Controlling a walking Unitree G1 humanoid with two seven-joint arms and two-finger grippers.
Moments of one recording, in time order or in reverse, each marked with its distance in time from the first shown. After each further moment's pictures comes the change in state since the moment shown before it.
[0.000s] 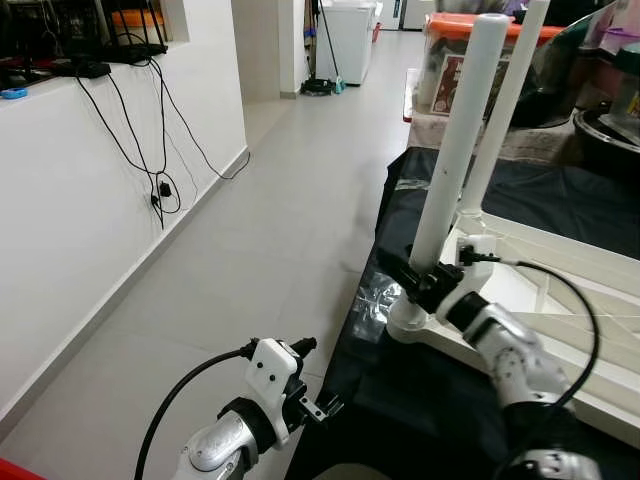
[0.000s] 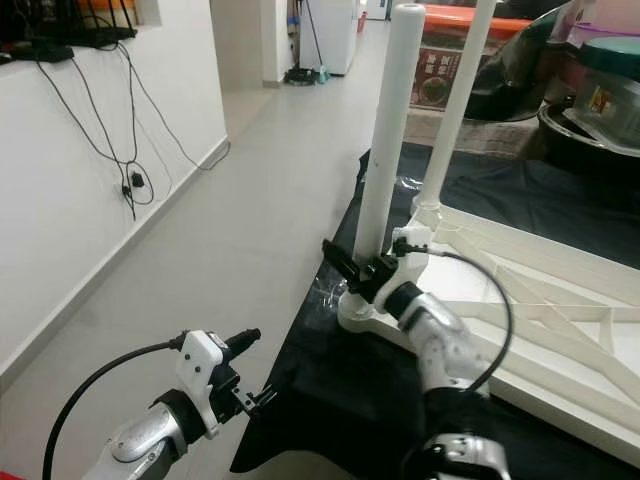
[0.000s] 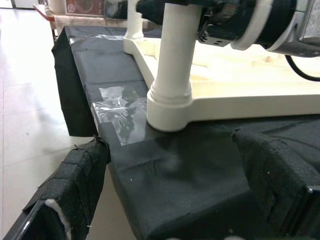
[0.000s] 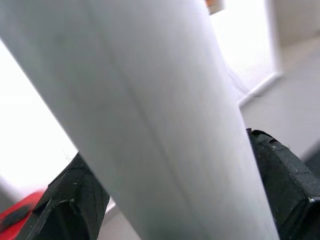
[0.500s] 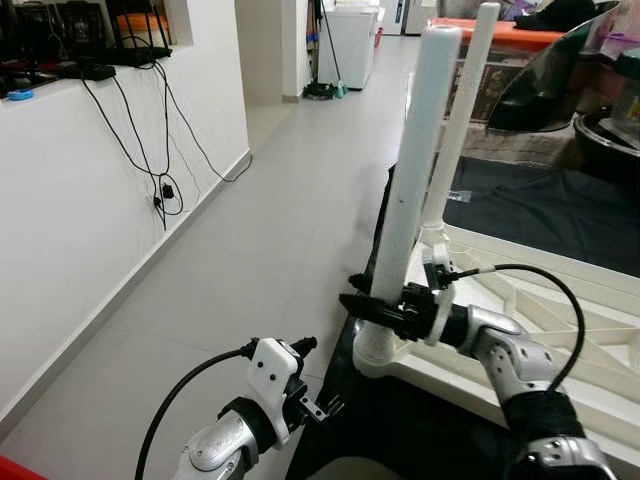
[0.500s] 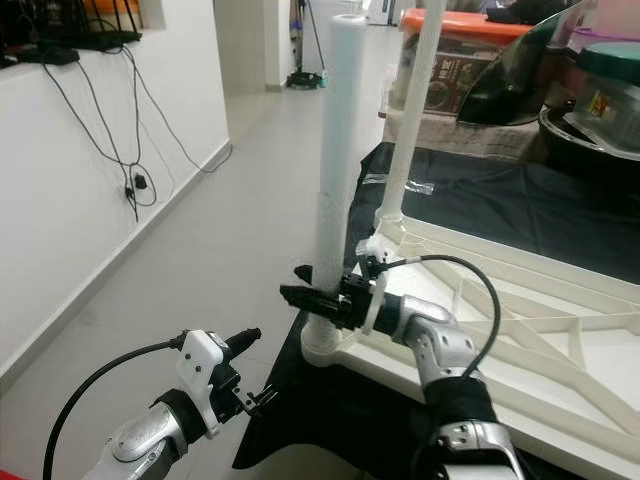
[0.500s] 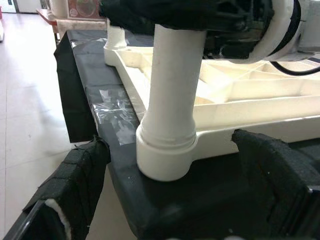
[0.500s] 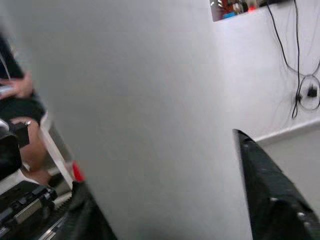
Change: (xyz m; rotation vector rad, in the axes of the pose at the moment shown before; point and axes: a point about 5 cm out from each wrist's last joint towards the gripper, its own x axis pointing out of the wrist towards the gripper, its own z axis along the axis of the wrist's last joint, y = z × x) left arm 0.000 0.000 0.000 0.001 0.000 0.000; right arm 0.017 0.025 -0.014 -0.066 0.129 0.399
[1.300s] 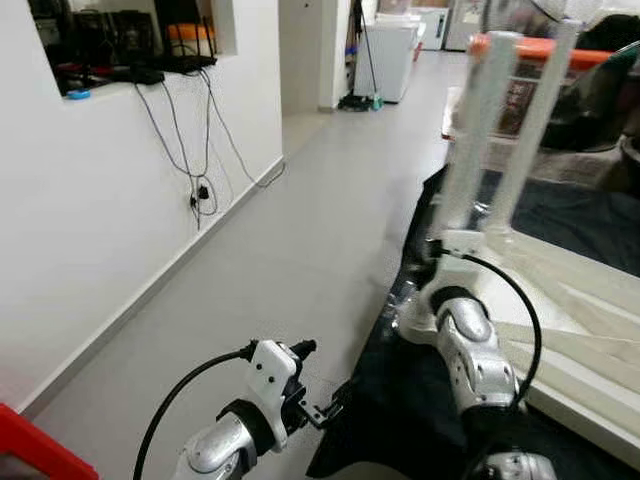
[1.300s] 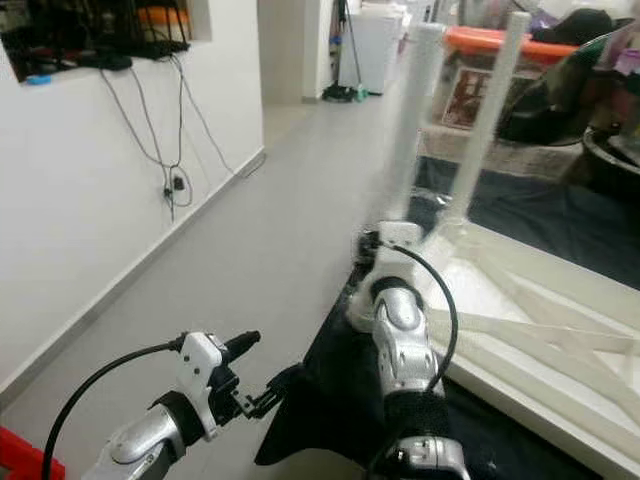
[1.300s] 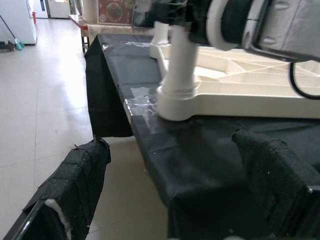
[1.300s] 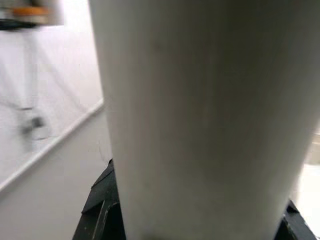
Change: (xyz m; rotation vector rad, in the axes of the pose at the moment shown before) left arm -0.002 0.001 -0.002 -0.003 0.009 -0.007; right arm -0.026 -0.024 0.003 -0.203 -0.112 -1.458
